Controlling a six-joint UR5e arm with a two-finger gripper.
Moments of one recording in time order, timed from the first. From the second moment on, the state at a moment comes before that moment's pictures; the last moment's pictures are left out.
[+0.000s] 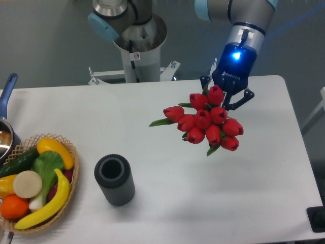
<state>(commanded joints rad) 2.91 -1.66 -1.87 -0.79 0.57 1.17</state>
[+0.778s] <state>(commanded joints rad) 2.87 -1.67 -1.85 -0.78 0.55 1.16</state>
